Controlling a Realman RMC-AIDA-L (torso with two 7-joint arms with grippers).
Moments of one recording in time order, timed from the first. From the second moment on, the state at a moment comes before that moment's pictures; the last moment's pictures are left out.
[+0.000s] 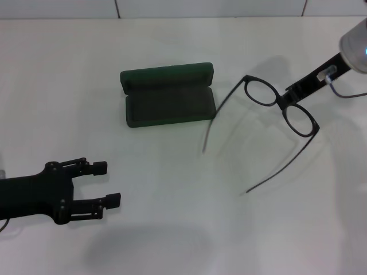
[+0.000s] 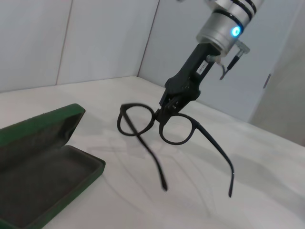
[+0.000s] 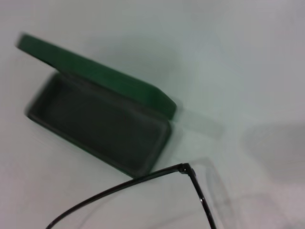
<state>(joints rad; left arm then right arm) -0.24 -2.05 0.74 0.79 1.96 1.76 -1.34 0.95 2.00 -1.13 -0.84 -2.51 -1.41 2.53</state>
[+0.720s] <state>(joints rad) -0.39 -2.07 0.73 0.56 1.96 1.75 -1.35 0.75 2.01 -0.87 -0.76 -1.96 -1.30 2.07</state>
